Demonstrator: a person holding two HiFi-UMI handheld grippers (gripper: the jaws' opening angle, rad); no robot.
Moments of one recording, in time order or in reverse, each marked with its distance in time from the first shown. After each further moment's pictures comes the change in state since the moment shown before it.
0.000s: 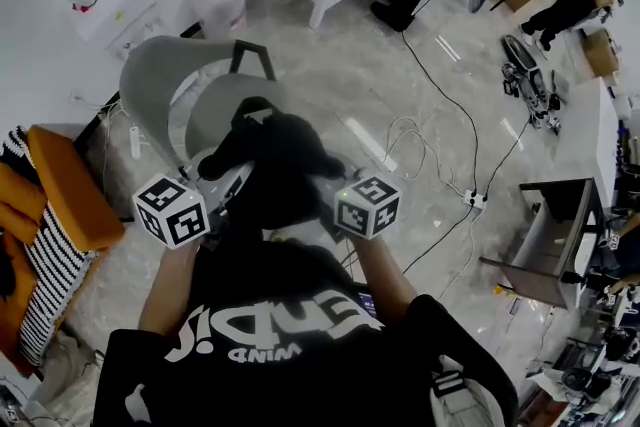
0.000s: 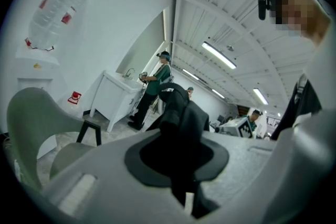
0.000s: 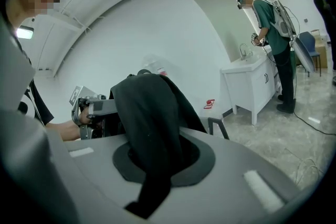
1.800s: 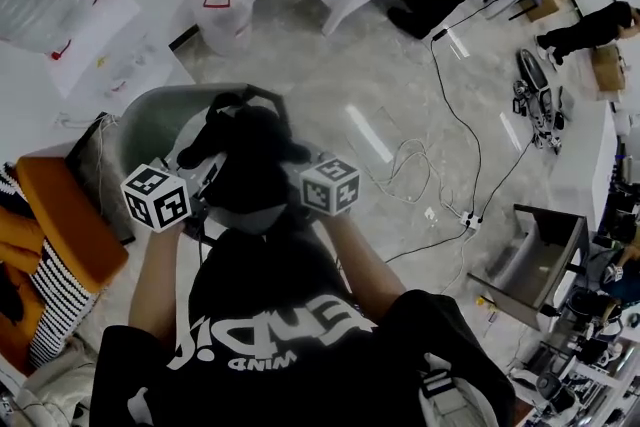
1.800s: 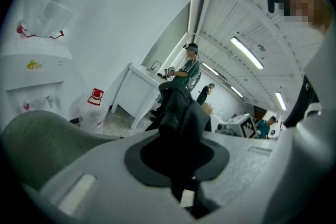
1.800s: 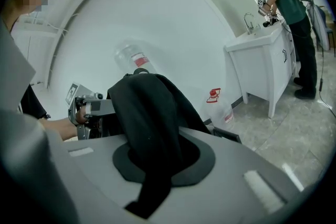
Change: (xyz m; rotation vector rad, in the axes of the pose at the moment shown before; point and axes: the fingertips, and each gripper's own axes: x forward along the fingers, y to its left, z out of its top) left arm 0.082 0.326 0.099 -0.105 0.096 0.148; right arm 0.300 -0.164 0.082 0.113 0.120 0.060
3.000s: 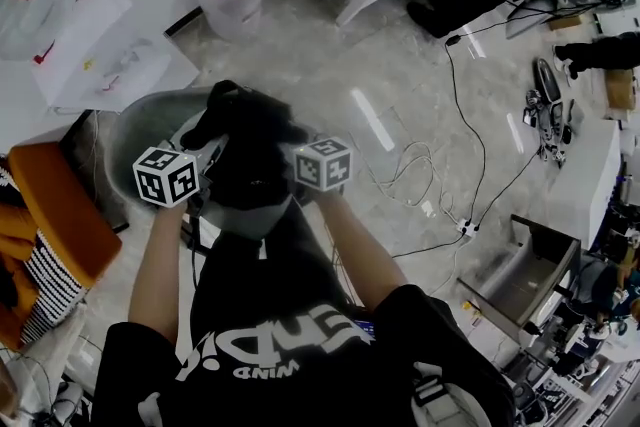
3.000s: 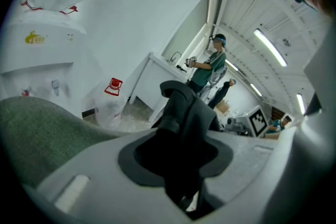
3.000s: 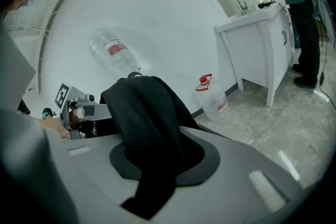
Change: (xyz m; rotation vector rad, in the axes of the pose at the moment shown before) left arm 0.082 0.133 -0.017 -0.087 0.072 0.175; right arm 0.097 -0.118 -0.003 0.082 0.126 -0.033
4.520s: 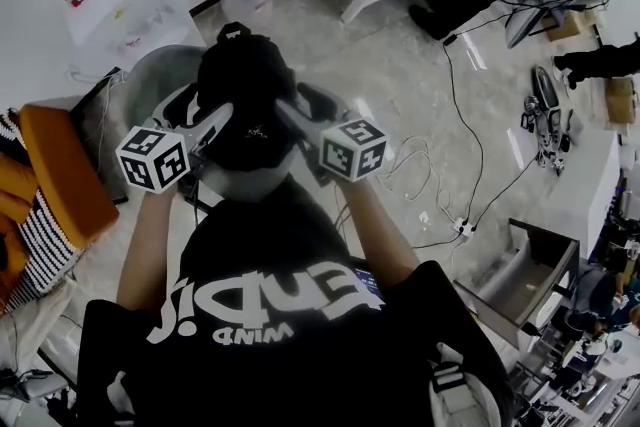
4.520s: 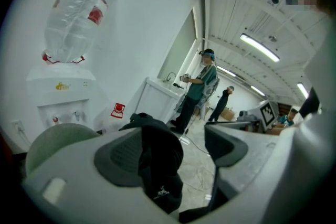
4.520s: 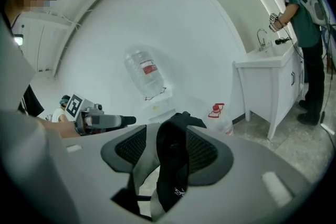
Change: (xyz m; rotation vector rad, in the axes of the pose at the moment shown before) left arm -0.127 -0.100 0.006 0.120 -0.193 0.061; right arm -0.135 0.122 0.025 -0.223 -0.158 0.050
